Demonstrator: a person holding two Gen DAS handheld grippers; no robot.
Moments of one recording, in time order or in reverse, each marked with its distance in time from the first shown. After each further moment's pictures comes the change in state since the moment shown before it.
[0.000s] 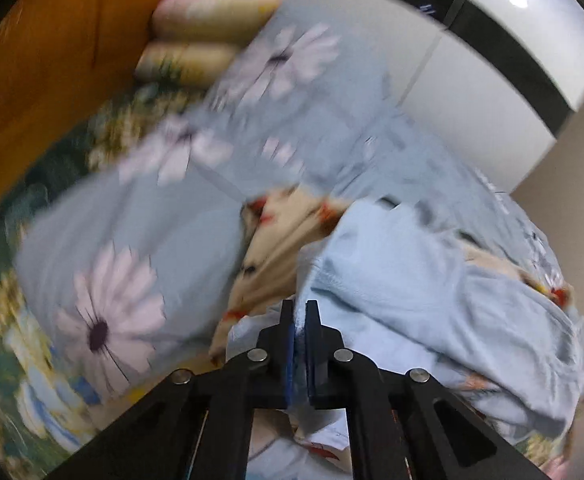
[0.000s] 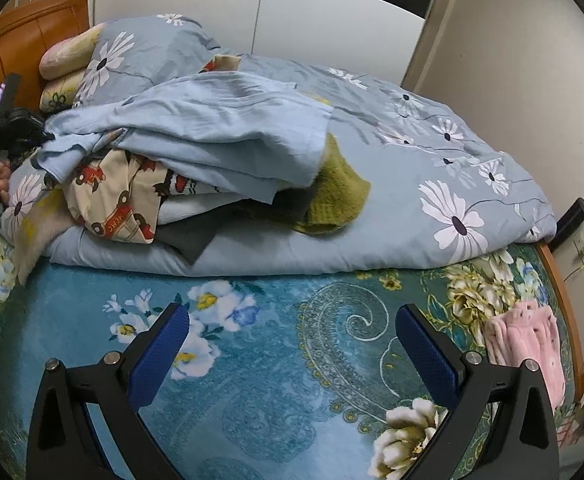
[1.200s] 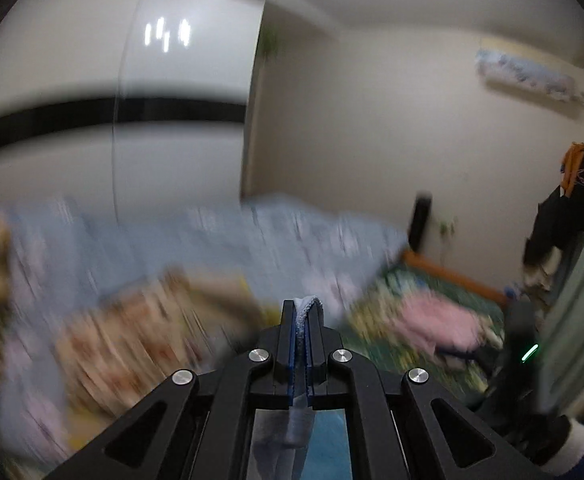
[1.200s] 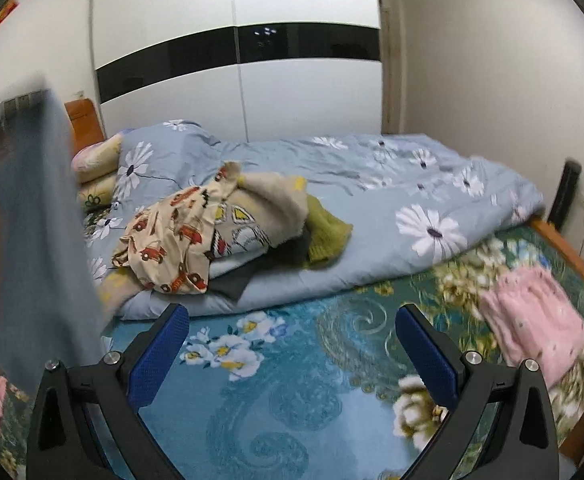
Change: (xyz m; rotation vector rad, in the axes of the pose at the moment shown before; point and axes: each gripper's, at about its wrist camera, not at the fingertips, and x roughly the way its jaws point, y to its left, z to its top) left arm -0.339 -0.163 -0.152 0.630 -0.035 -0.703; right arm -0.147 -0.047 -0.079 0.247 -0.263 0.117
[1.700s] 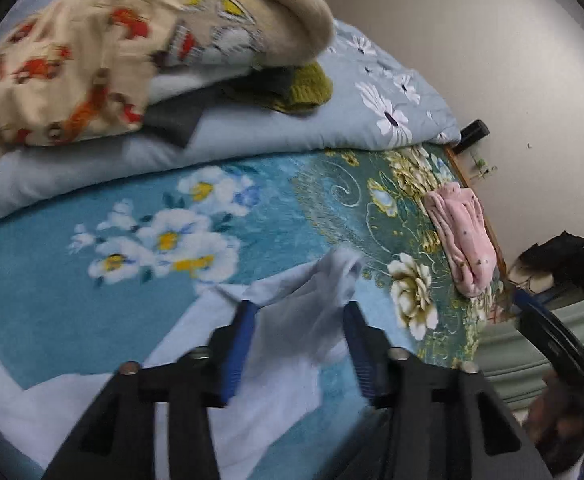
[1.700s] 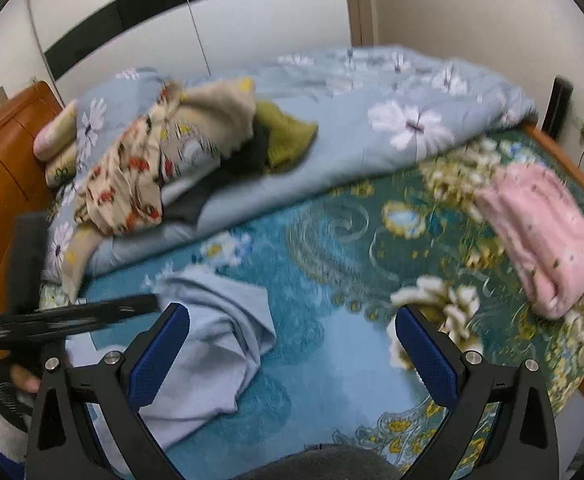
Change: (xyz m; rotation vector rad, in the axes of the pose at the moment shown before) left arm 0.133 0.072 -0.158 -0.400 0.491 0.018; right arm 0.064 -0.057 -0.063 0.136 0.284 -0.026
